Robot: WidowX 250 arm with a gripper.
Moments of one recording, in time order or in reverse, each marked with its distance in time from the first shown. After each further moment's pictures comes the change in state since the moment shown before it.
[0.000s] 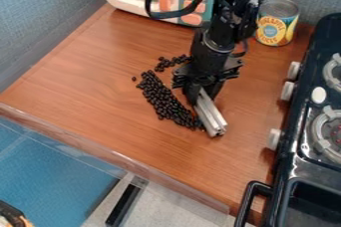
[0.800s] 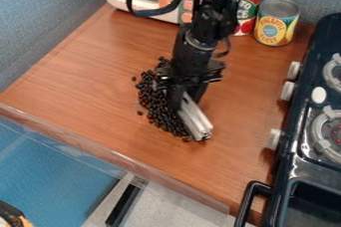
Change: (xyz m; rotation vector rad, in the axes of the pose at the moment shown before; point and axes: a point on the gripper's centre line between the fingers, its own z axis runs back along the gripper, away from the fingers) arm 0.002 0.010 0.007 -0.008 0.074 0.048
